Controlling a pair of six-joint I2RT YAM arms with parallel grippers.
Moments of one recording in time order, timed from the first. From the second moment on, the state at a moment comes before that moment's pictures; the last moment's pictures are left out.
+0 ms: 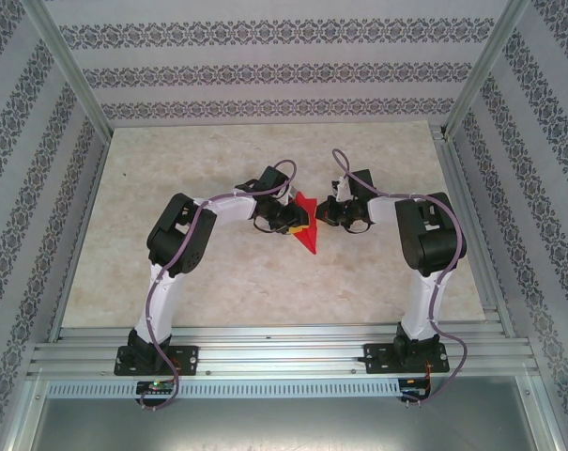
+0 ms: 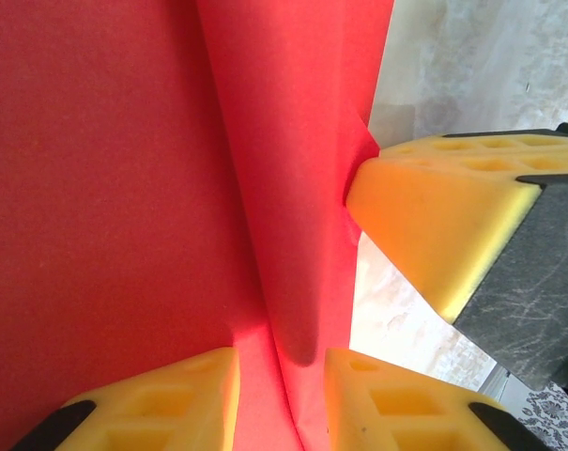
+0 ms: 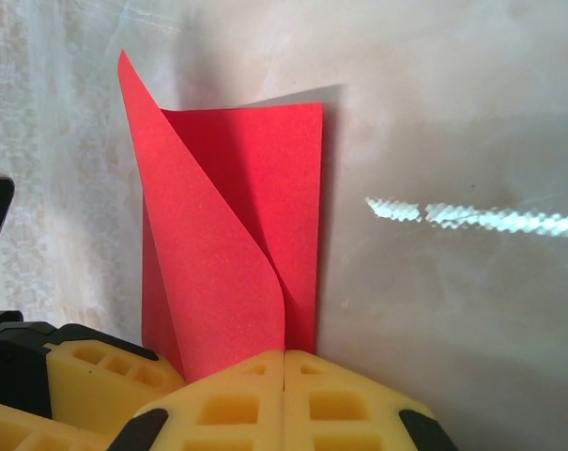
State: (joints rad) left arm -0.58 2.23 1.53 -0.32 0.61 -0.82; right arm 0.22 2.00 1.07 -0.05 -0.64 0.50
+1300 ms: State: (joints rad) left arm -0.58 2.18 1.51 -0.36 0.57 -0.77; right arm 0.24 1.99 1.07 -0.08 -0.60 0.48
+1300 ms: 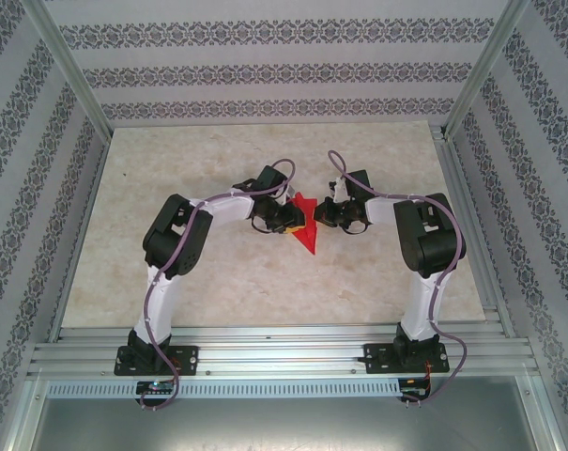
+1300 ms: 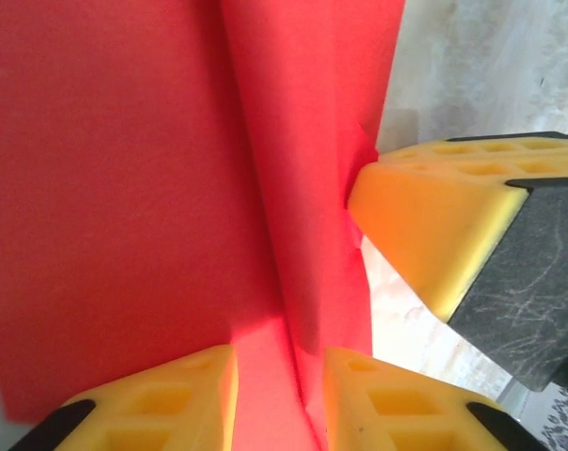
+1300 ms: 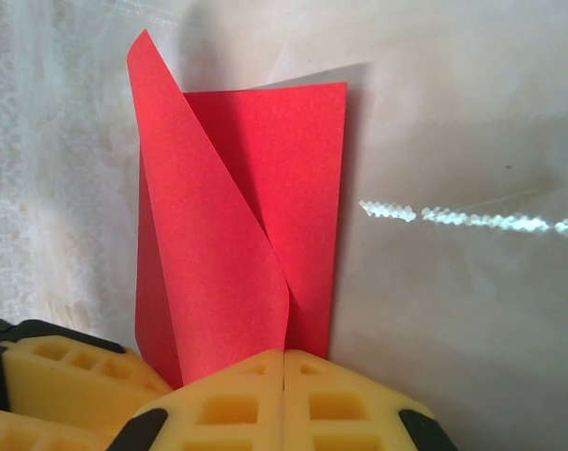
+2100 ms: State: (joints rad) left arm -0.59 2.26 1.58 -0.33 0.62 -0.77; right arm 0.24 1.99 1.08 -0.10 -0.59 0.48
